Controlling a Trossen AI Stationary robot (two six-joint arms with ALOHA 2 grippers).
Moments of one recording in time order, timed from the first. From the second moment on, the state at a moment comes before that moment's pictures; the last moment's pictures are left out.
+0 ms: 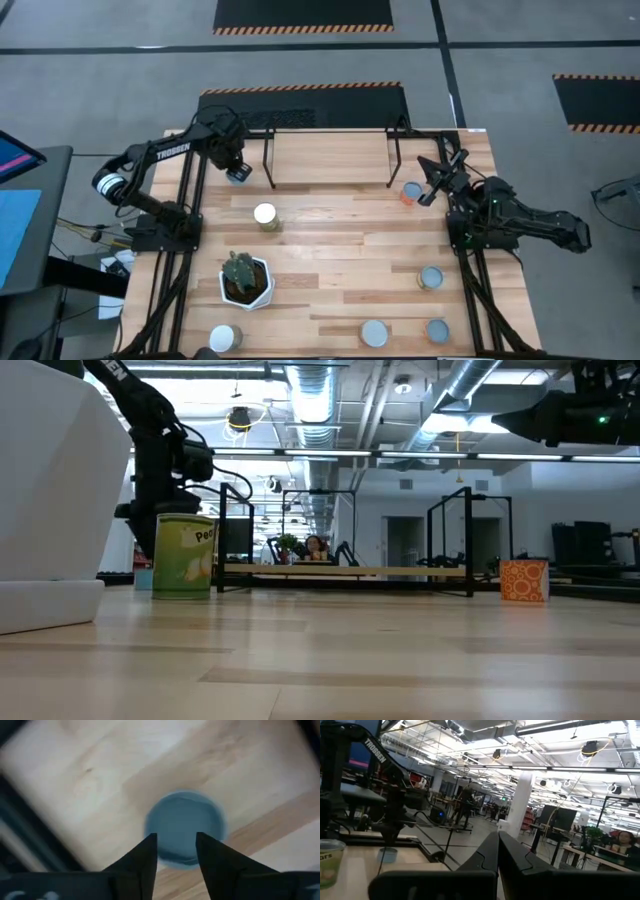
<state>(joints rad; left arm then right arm) 0.92 1.44 0.88 -0.86 -0.09 -0.04 -0.27 0.12 0.06 0.42 0.34 -0.40</state>
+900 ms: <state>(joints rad) 0.98 1.44 0.78 -0.76 -0.06 -0.10 -0.27 0.12 0.06 0.40 0.34 -0.40</state>
